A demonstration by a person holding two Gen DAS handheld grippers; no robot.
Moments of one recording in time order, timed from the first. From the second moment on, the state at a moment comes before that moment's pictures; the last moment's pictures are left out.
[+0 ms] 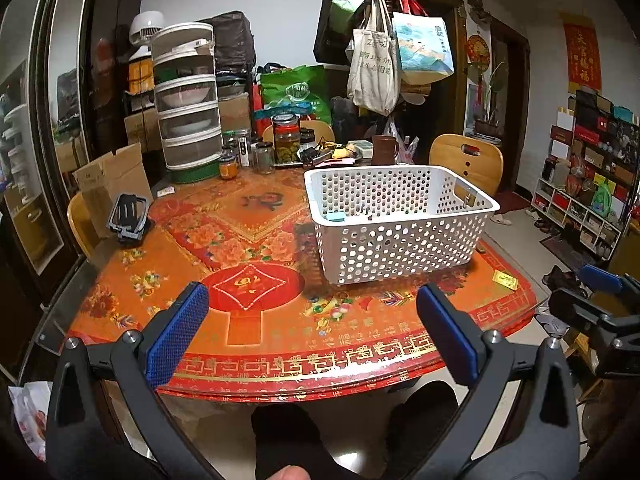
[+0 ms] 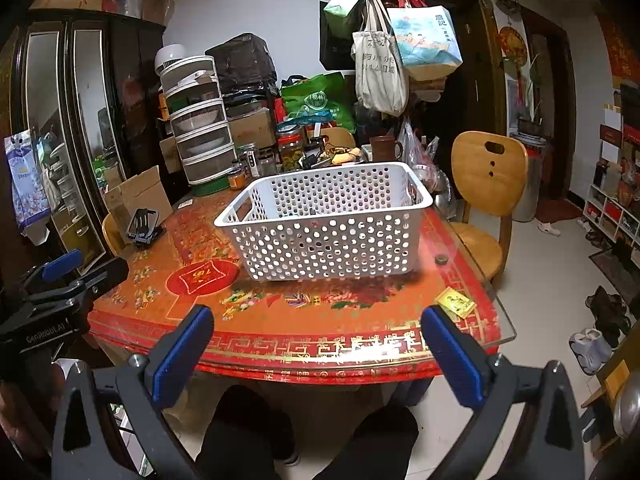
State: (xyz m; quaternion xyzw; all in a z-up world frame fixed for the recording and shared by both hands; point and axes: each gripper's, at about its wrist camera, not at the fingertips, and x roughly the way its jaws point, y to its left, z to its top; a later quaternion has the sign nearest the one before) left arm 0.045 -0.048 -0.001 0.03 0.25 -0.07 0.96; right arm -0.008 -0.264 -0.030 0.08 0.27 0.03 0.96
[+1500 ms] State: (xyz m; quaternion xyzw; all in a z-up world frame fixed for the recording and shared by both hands) left arm 0.048 -0.069 -0.004 0.03 0.26 -0.08 0.96; right arm -0.007 -0.258 -0.027 0.07 0.28 0.04 0.96
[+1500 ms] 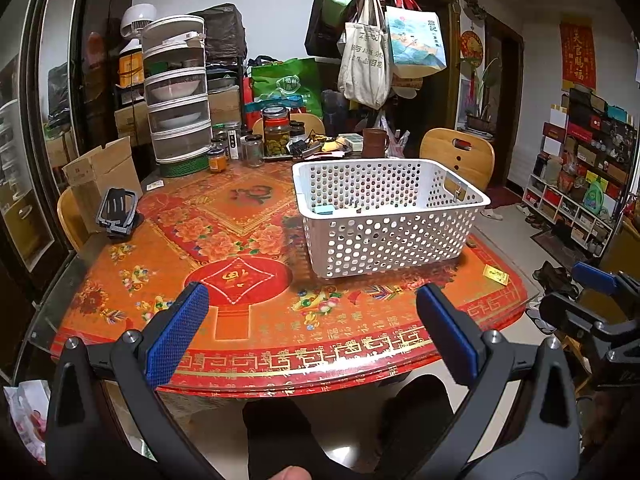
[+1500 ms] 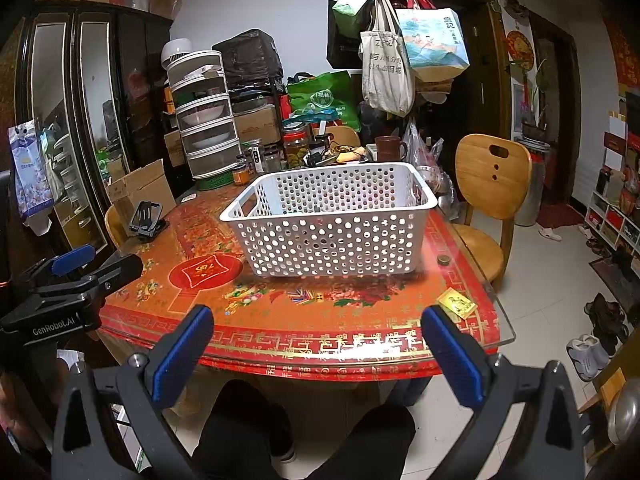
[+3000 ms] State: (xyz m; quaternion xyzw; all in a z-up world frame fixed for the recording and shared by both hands) left arm 0.048 -0.077 -0.013 0.02 0.27 -0.09 0.96; right arm -0.008 -0.255 -0.028 0.07 0.28 0.04 0.96
